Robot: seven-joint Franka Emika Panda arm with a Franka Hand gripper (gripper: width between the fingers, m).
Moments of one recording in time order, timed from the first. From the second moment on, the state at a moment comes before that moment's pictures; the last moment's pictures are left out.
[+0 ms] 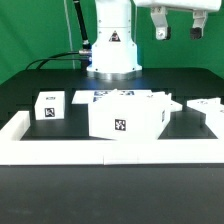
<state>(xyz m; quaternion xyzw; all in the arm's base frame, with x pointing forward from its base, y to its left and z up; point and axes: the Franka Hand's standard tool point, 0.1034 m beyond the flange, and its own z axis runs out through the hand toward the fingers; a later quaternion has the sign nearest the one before) 0.554 0.076 0.168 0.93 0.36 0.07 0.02</state>
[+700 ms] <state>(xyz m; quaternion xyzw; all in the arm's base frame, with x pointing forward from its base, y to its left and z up) 0.553 0.076 0.166 0.93 0.37 0.07 0.02</state>
